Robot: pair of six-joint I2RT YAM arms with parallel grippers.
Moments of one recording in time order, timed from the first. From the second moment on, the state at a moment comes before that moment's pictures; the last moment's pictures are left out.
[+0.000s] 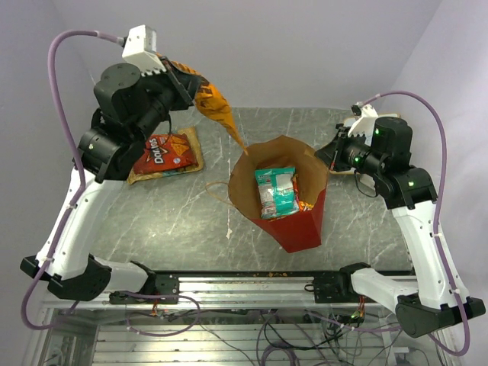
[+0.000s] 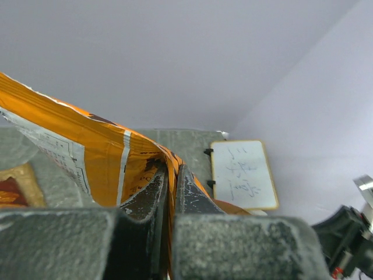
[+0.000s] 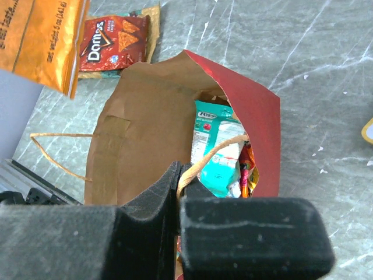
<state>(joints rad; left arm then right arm) -0.59 1.32 1.92 -0.55 -0.17 -0.47 0.25 1.05 1.39 -0.78 -0.30 0.25</state>
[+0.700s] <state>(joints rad) 0.00 1.48 1.66 -0.40 0.28 -0.57 0.25 1.05 1.39 -0.78 -0.30 0.25</state>
